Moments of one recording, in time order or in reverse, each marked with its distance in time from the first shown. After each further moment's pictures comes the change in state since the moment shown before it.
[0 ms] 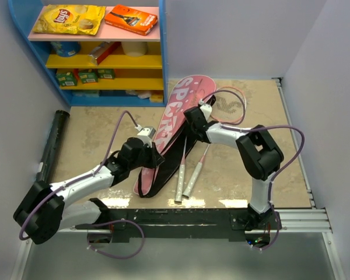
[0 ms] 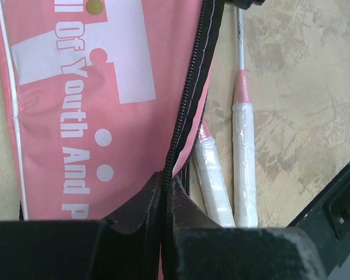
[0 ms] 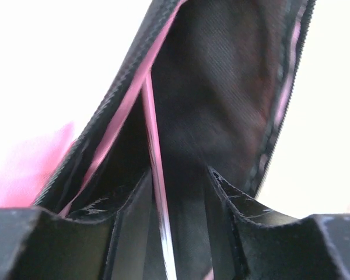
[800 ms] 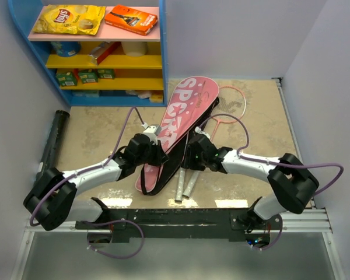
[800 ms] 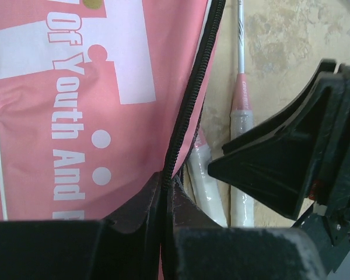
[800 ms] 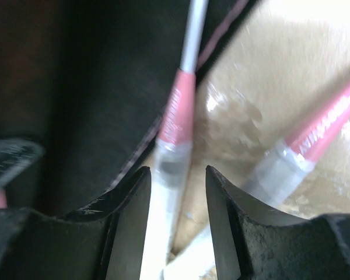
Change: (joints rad) left arm -0.007 0.156 0.067 0.045 0.024 -0.016; right arm 0.185 -0.446 -0.428 -0.073 -0.292 0.027
